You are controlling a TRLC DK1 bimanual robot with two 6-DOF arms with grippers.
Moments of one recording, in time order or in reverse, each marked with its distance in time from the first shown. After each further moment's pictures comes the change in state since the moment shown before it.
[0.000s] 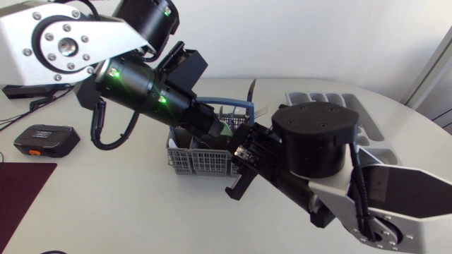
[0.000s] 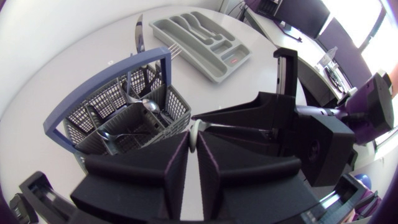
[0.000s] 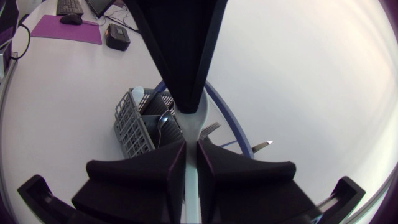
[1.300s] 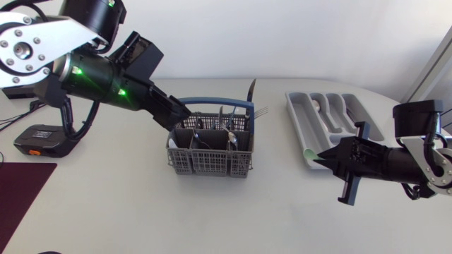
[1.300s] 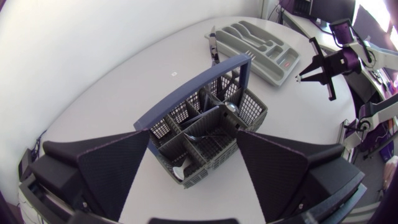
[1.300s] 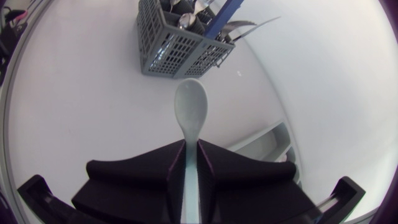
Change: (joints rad) left arm 0.192 -0.100 -0.093 0.094 -0.189 0.238; right arm -0.972 -0.104 -0.097 -0.500 -0.844 -0.639
